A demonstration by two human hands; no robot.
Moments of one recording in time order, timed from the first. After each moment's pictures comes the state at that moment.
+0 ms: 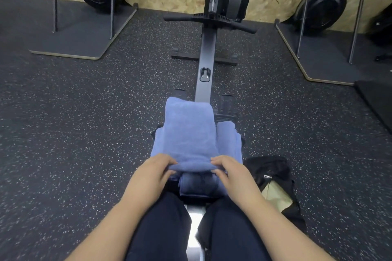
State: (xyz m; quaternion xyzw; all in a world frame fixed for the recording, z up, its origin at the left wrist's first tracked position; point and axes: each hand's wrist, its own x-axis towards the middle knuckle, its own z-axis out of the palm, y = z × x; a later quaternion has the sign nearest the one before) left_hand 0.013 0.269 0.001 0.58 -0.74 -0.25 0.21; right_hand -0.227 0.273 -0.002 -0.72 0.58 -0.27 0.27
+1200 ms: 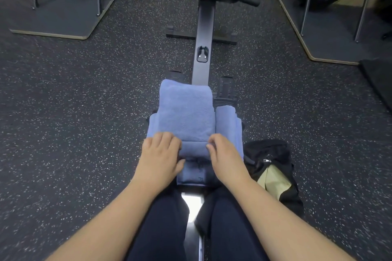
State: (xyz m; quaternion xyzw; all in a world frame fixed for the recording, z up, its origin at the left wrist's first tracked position) left_hand -0.018 0.245 -0.016 0.55 -0.82 0.05 0.12; right_hand -0.204 0.245 -0.007 -0.69 0.64 -0.22 0.25
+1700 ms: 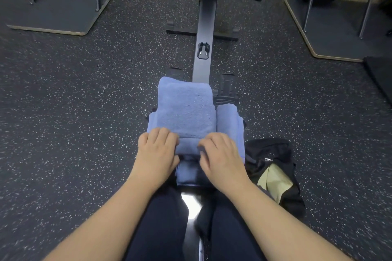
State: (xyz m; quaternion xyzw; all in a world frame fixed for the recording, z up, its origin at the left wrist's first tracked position) left_hand -0.016 0.233 -0.021 0.57 -0.80 0.07 0.15; right_hand -0.197 0.247 -0.014 -0.80 0.55 -0.26 0.02
